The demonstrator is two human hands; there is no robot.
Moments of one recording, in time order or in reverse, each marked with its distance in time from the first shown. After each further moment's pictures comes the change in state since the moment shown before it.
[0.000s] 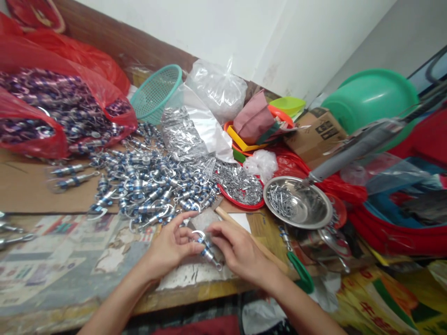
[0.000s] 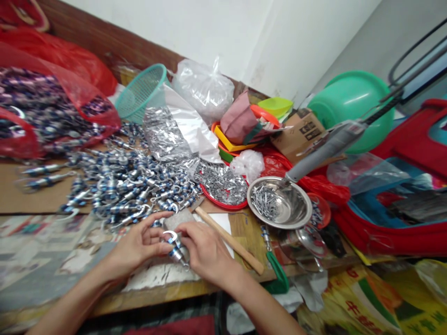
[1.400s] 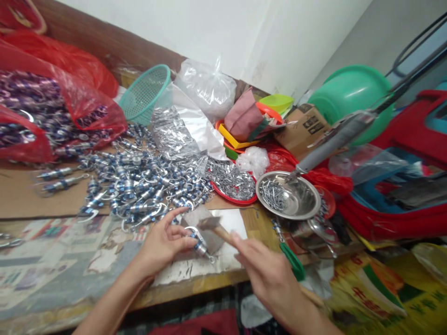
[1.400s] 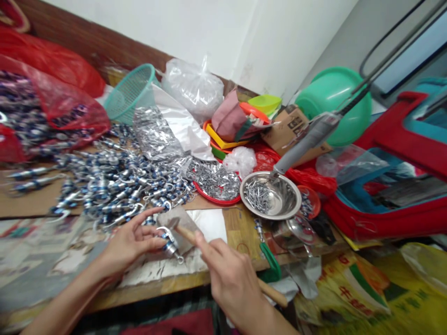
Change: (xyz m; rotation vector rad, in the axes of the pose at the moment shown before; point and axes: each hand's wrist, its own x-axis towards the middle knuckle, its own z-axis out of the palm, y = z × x) left_hand -0.006 0.006 0.007 0.022 0.089 0.008; right_hand -0.073 -0.008 -0.024 -0.270 0.135 0.059
